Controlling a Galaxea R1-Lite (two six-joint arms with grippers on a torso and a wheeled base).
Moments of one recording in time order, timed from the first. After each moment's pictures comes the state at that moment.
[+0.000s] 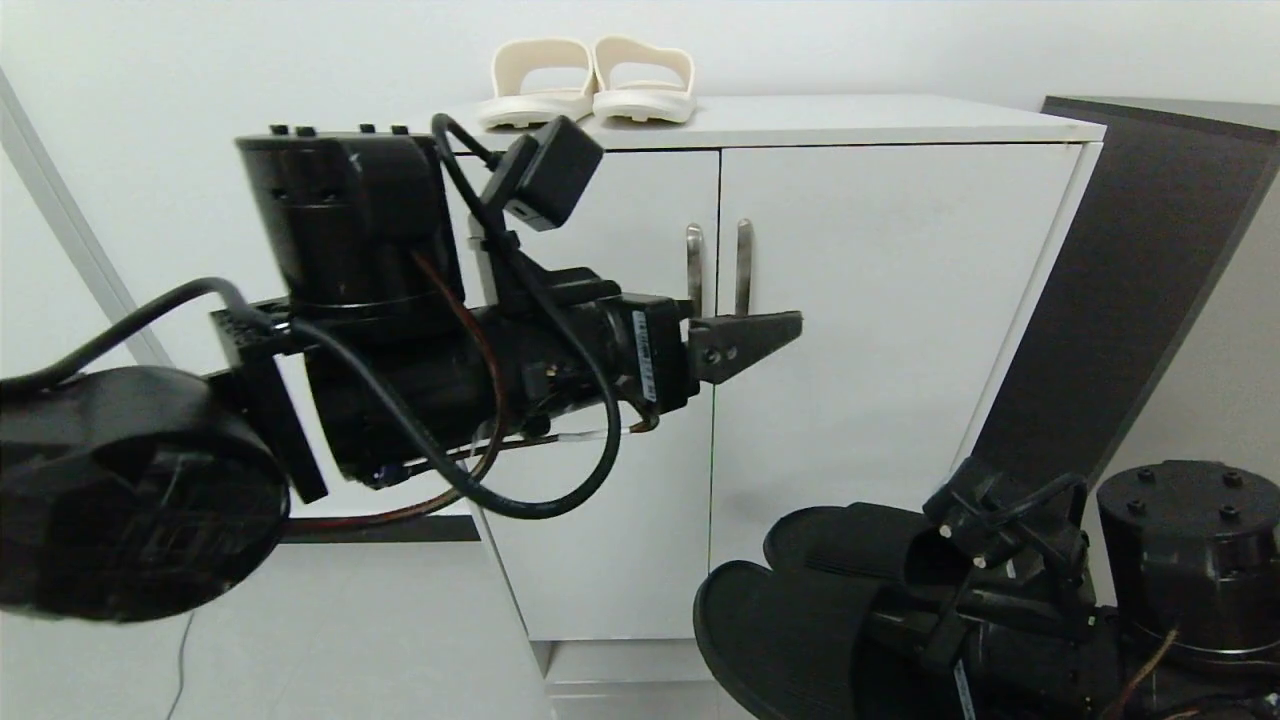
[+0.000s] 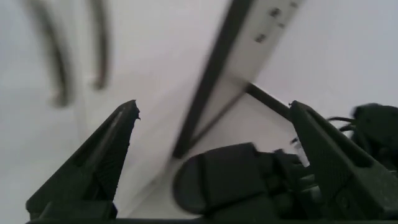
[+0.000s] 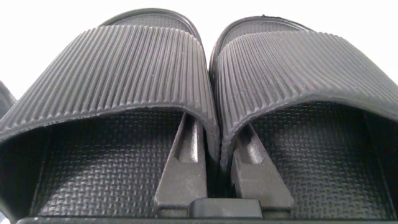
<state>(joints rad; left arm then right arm) -0.69 1.63 -1.08 -0.54 -0.30 -0.20 0.79 1.48 -0.49 -0.56 0.03 0.03</state>
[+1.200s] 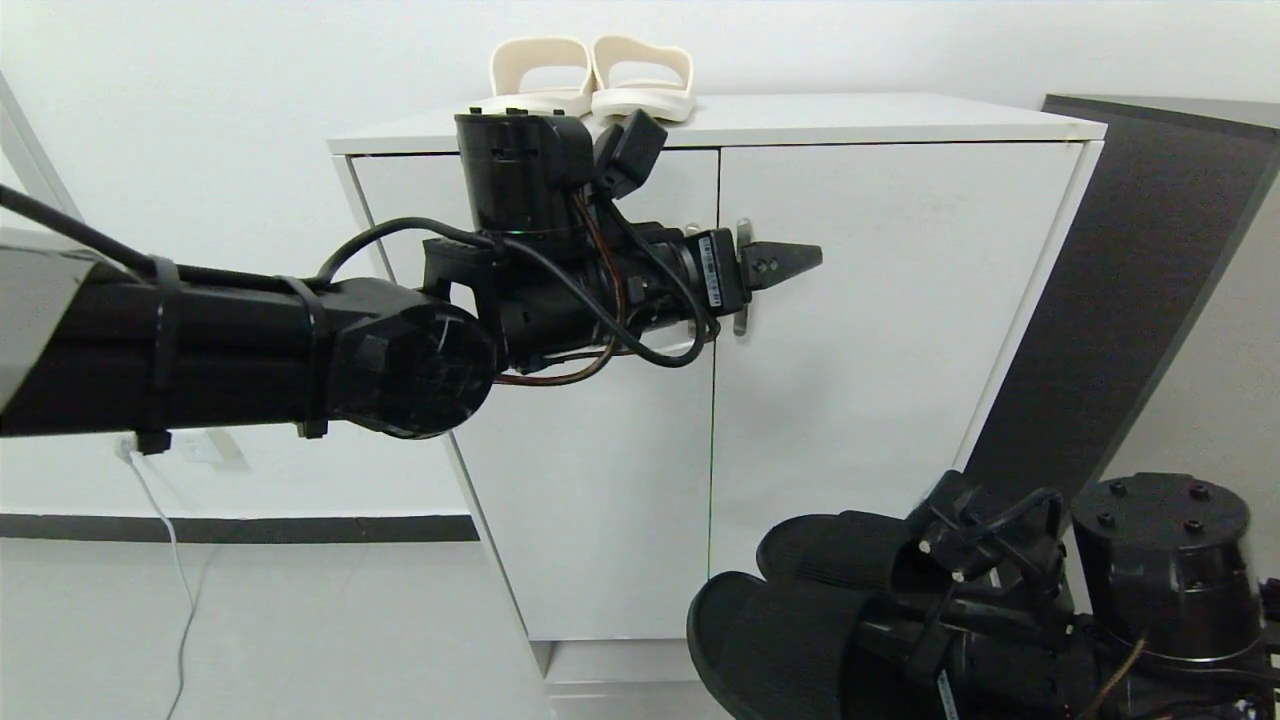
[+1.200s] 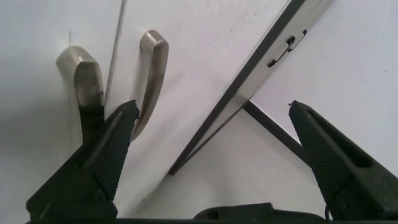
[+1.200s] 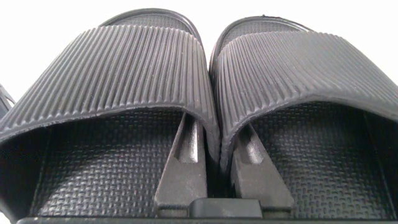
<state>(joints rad) -0.61 1.91 -1.47 -0.44 -0.33 -0.33 0.79 1.52 -0.47 -0.61 0.04 0.02</state>
